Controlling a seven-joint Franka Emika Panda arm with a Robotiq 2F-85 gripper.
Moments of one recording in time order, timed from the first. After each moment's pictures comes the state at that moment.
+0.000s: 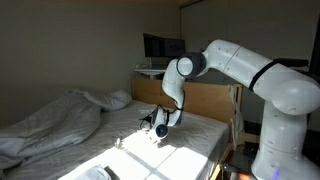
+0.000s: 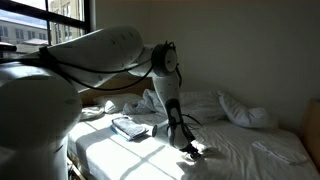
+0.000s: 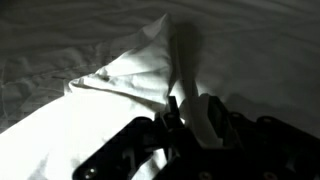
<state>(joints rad) -0.08 1.05 -0.05 -1.67 -2.30 2.45 -0.11</state>
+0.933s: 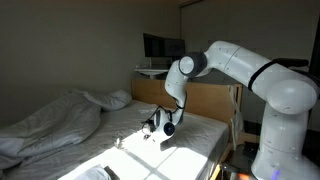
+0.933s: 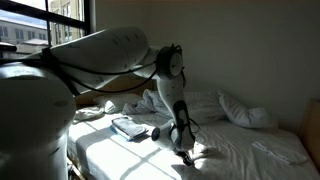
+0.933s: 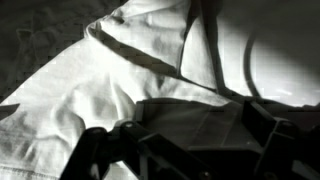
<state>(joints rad) -0.17 1.06 0.04 -1.68 -2.60 2.61 0.14</state>
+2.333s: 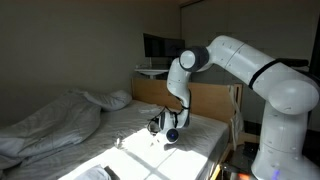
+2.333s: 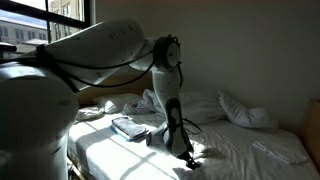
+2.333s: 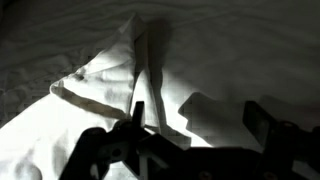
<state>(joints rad) -0.14 0.98 0.01 -1.88 -2.47 2.30 0.16</state>
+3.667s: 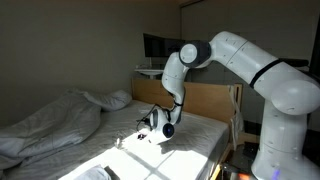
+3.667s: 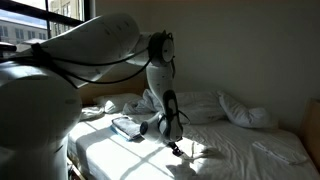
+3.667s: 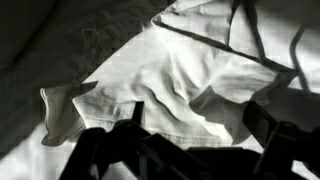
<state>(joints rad) -0.08 0.92 0.07 -1.86 -2.61 2.50 0.26</state>
